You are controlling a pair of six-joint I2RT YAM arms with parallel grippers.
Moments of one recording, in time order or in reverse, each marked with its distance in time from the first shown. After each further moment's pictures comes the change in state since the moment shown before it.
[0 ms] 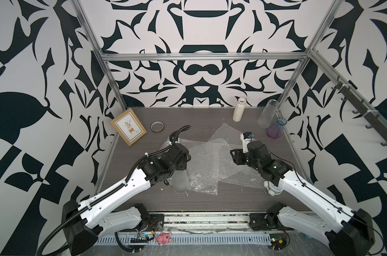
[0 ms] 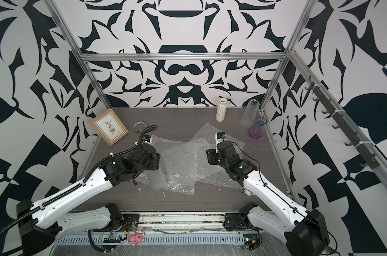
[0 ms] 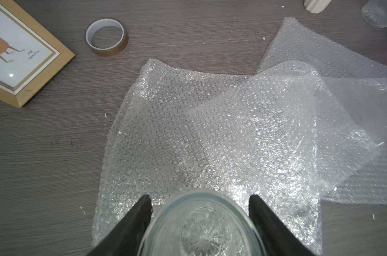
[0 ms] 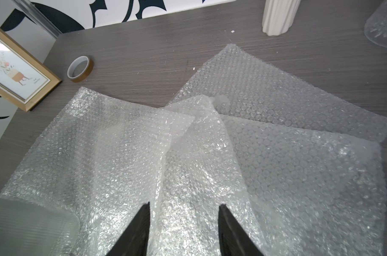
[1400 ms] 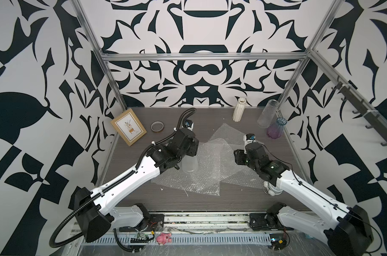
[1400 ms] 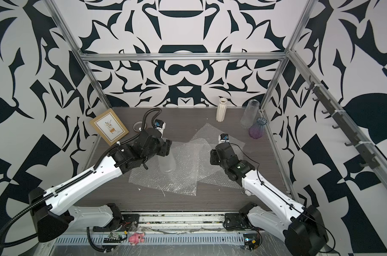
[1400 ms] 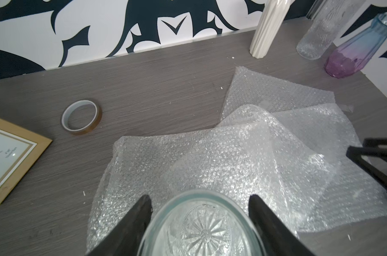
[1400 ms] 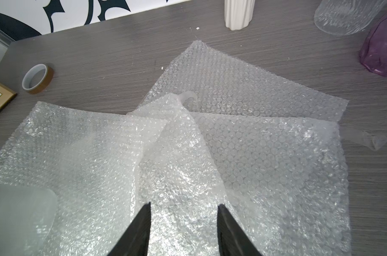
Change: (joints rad) left arm 0.095 0.245 0.240 0.229 0.061 0.264; right arm 0.000 0.042 -0.024 0.008 0.117 0.048
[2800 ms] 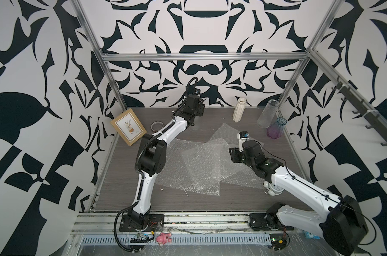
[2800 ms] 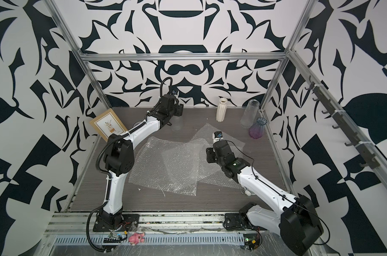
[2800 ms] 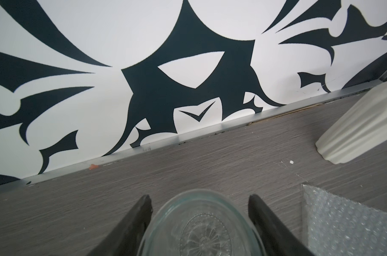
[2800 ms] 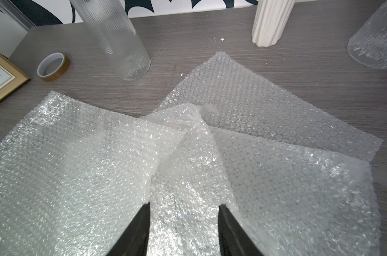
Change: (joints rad) left arm 0.307 0.910 0.740 0.421 0.150 0.300; right arm 0.000 0.097 0.000 0.145 -0.058 -0.136
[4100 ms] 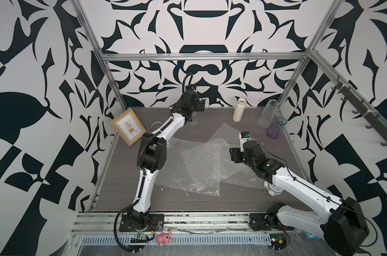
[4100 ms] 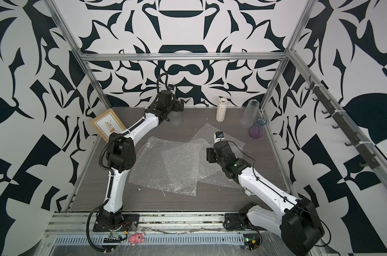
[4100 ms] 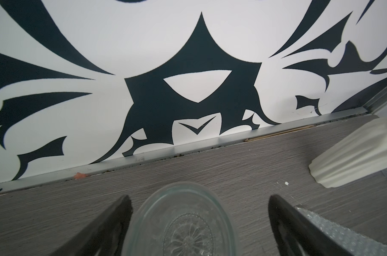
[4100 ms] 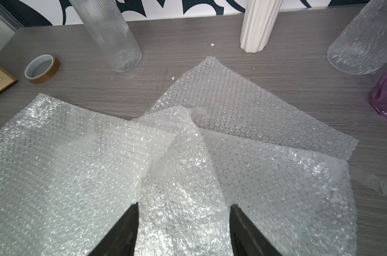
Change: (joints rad) left arm 0.040 0.036 0.107 -0.047 0.078 -0.092; right arm 0.000 -0.032 -0.005 -0.027 0.046 -0.005
